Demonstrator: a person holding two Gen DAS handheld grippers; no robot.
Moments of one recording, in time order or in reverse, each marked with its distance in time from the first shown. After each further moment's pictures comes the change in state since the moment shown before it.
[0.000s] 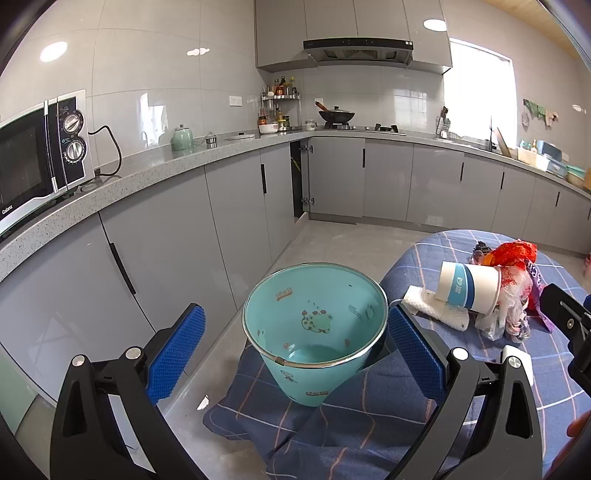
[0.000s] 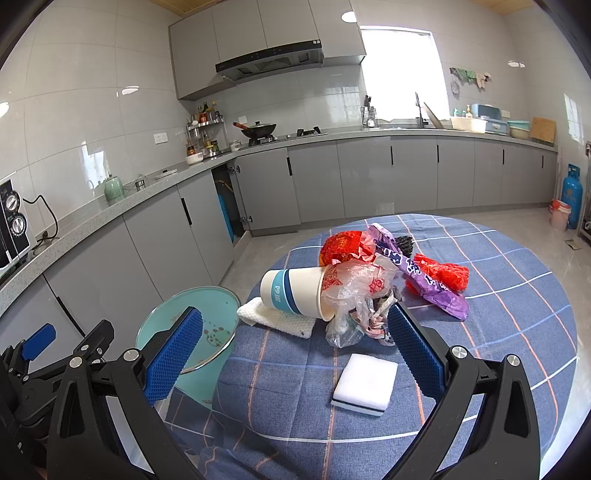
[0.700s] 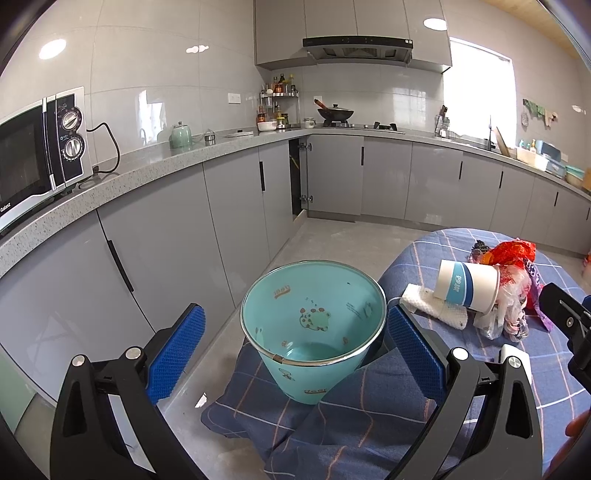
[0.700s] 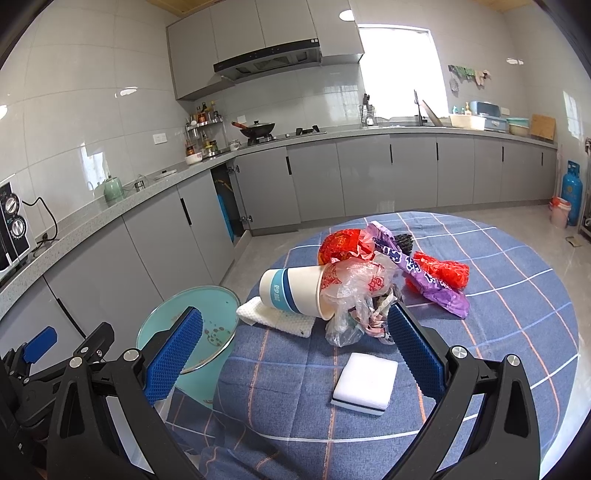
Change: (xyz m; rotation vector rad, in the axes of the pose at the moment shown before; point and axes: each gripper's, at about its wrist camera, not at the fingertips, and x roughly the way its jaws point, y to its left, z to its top) left arm 0.002 -0.004 -0.002 -0.002 0.006 -0.007; right arm 0.004 -0.001 0.000 0.009 0.006 -0.001
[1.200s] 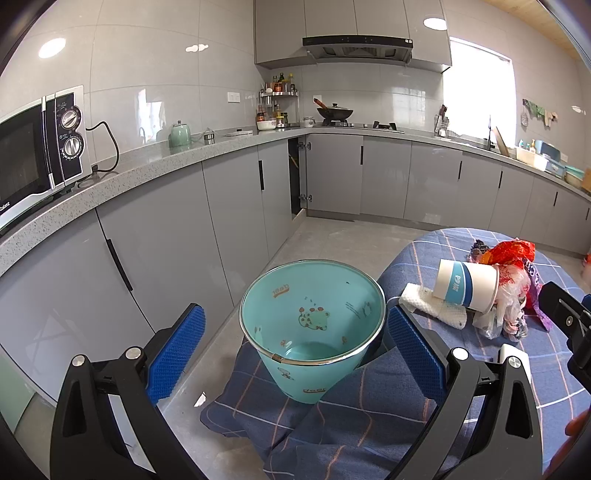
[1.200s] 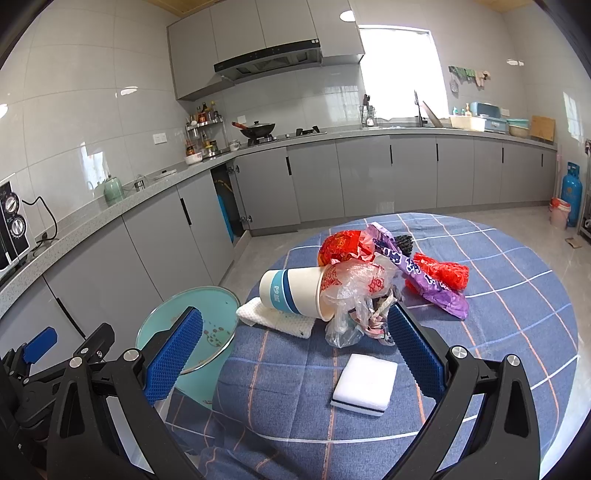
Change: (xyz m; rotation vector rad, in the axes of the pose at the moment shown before) left arm 0.003 0.002 -0.001 0.000 0.003 -0.002; right arm -0.001 0.000 -0.001 -0.004 -0.005 0.001
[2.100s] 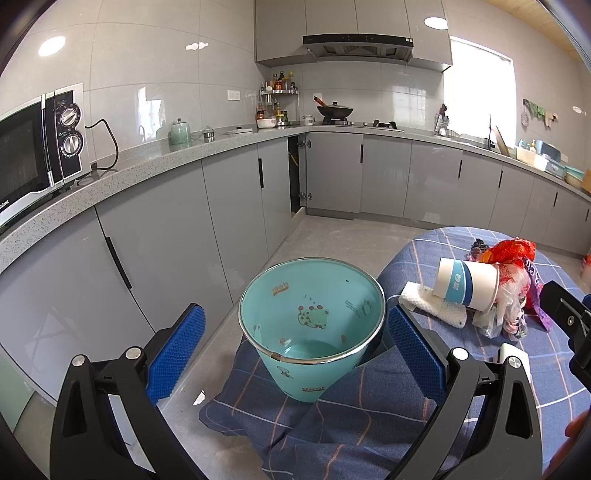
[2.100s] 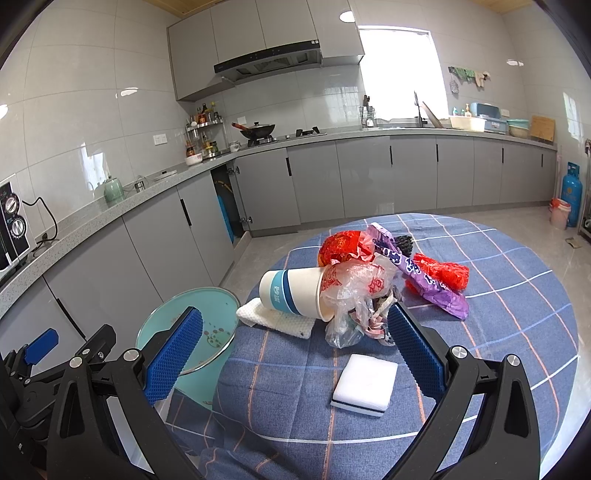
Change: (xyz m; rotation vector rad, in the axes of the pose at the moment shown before) left arm 0.001 0.000 -0.001 -0.003 0.004 -0.001; right arm 0.000 0.000 0.000 0.000 -0.002 0.000
